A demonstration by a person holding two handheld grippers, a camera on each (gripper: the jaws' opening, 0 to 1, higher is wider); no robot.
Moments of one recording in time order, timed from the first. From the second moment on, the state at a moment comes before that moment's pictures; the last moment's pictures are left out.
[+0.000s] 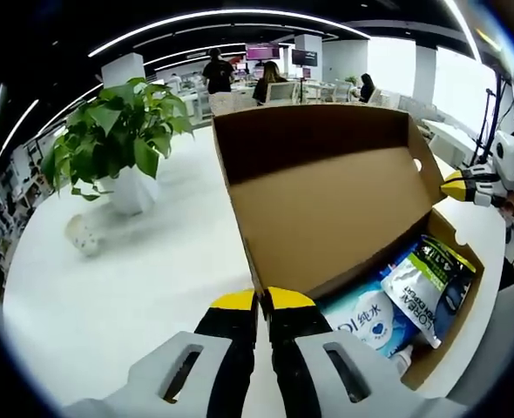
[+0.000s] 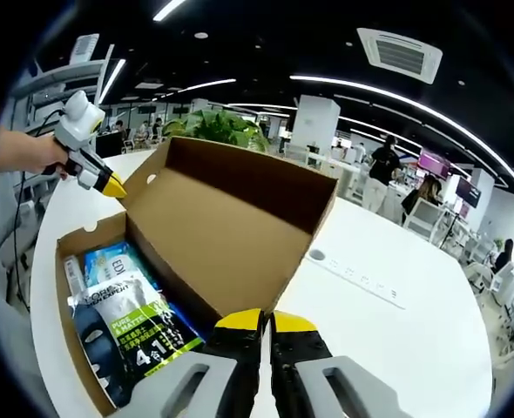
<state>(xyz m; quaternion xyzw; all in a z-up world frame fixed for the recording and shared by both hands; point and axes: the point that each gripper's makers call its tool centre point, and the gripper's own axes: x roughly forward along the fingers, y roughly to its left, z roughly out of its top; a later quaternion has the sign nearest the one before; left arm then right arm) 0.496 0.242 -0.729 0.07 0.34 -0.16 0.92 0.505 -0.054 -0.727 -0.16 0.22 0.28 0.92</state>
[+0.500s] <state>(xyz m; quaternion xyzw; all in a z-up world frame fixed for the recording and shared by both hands) 0.505 0.243 -0.733 0.07 0.34 -0.16 0.92 0.512 -0.053 -0.729 -0.16 0.21 0.28 0.92</state>
